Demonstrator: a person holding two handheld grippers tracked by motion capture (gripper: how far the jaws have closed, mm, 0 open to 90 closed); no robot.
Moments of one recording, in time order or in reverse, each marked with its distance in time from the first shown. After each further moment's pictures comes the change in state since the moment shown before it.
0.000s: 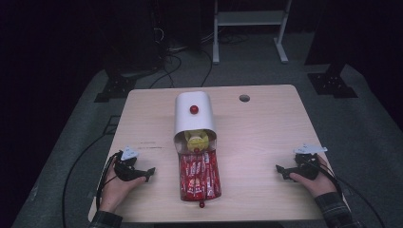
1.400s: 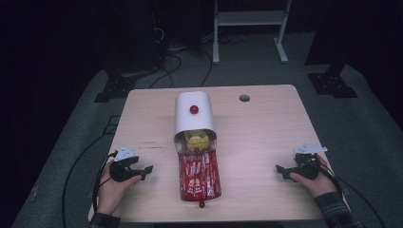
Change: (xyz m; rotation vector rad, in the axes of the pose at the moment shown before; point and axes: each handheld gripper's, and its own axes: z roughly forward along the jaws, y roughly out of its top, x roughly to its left) left arm -0.006 0.006 -0.024 -0.054 -0.061 -0.012; right arm 0.000 0.000 0.000 0.000 0.000 0.000
